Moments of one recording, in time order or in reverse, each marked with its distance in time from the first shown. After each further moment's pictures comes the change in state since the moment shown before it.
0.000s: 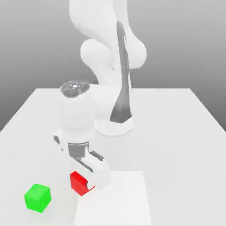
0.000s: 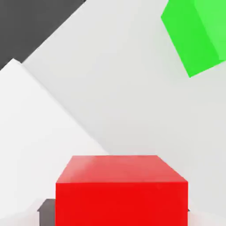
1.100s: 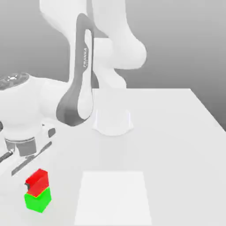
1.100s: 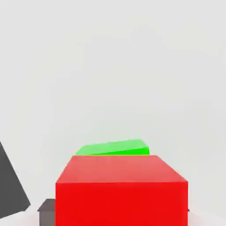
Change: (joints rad) arm -0.125 0.167 -0.110 0.239 0.084 -0.073 0.944
